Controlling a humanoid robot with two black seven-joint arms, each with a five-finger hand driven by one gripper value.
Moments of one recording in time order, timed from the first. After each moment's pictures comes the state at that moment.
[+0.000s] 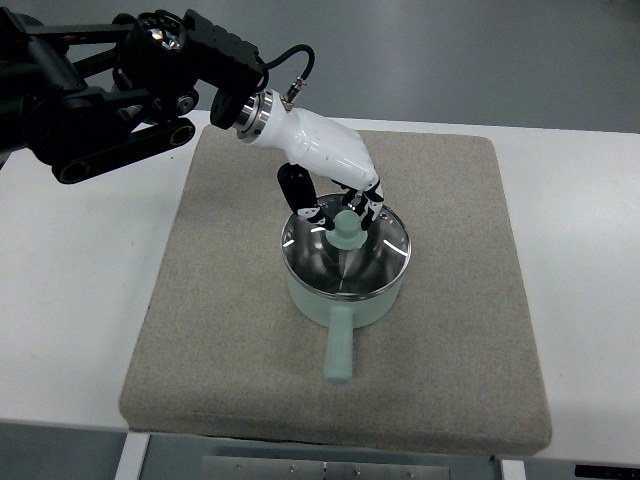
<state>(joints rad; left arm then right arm) -1.53 0.39 0.00 -1.13 1.68 -0.37 -0.61 0.04 0.00 -0.04 0.15 0.05 -0.04 0.14</state>
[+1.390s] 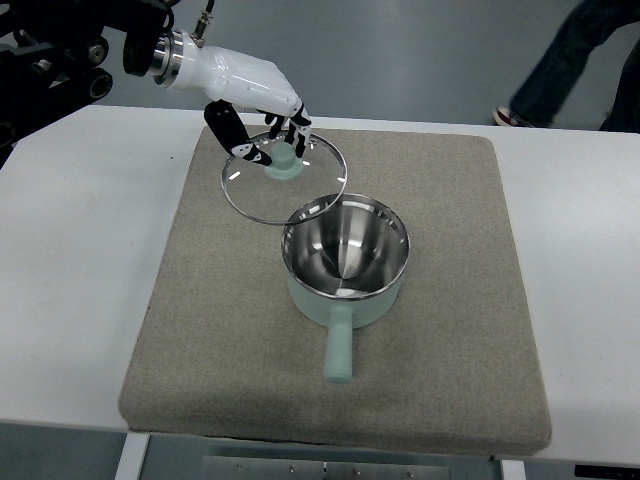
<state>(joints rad) -1.52 0.55 -0.02 -1.00 1.67 -0.36 -0.61 0.04 0.00 -0.04 0.15 0.05 -0.04 0.14</state>
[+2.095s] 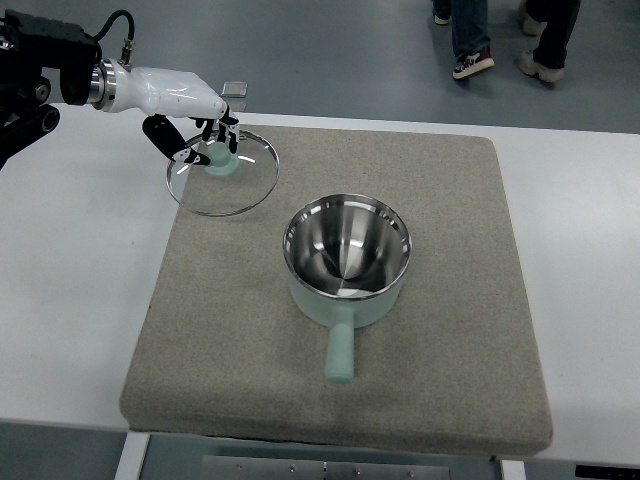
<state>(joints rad) -1.36 0.59 -0.01 -0.83 1.67 -0.20 -0.61 0.04 0.00 -0.04 0.15 0.05 -0.04 0.14</state>
